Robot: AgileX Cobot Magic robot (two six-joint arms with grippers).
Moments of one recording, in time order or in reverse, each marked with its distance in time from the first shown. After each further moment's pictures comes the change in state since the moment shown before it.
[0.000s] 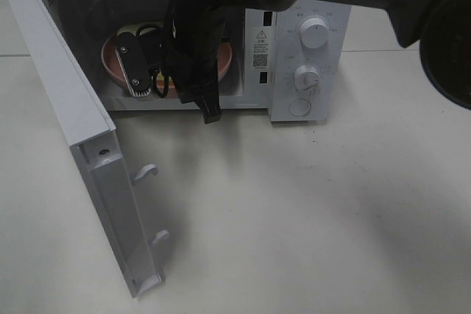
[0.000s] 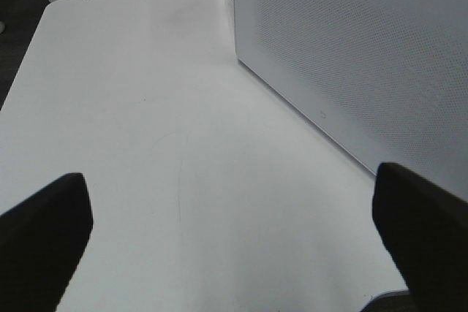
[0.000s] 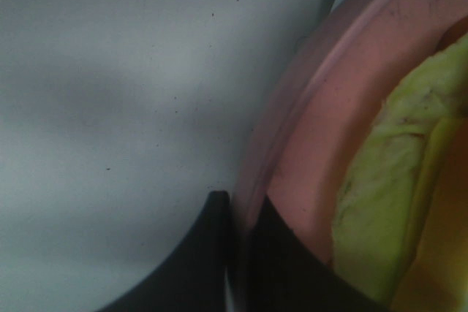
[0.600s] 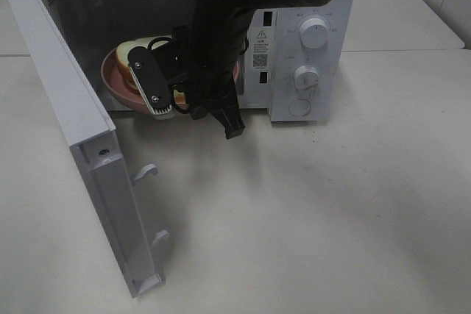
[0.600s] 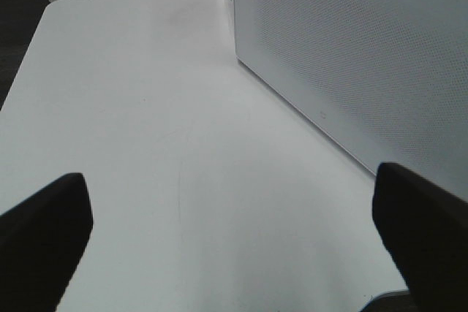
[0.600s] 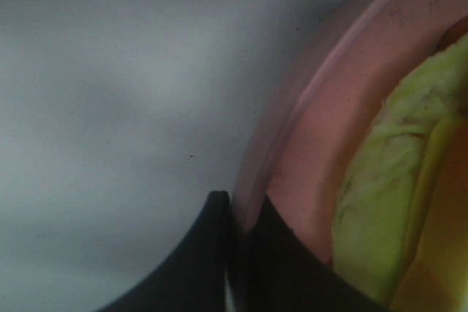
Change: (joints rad) left arm 0.000 0.000 0.000 0.000 0.000 0.000; right arm 0.000 -0.152 0.253 0.063 -0.069 -0.109
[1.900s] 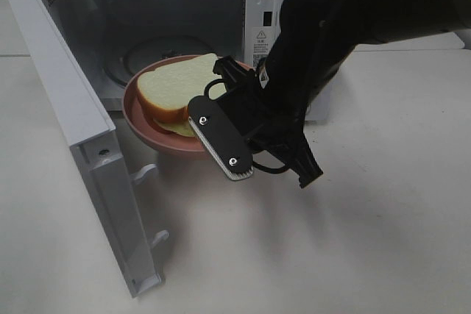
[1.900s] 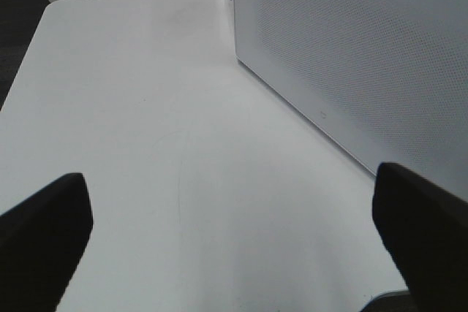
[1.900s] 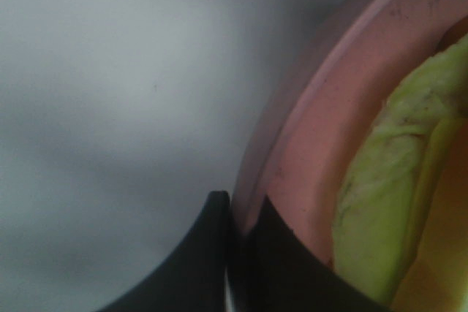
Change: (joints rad) left arm 0.000 0.000 0.000 0.000 0.000 0.000; right arm 0.000 -0.359 0.569 0.030 -0.233 -0.160
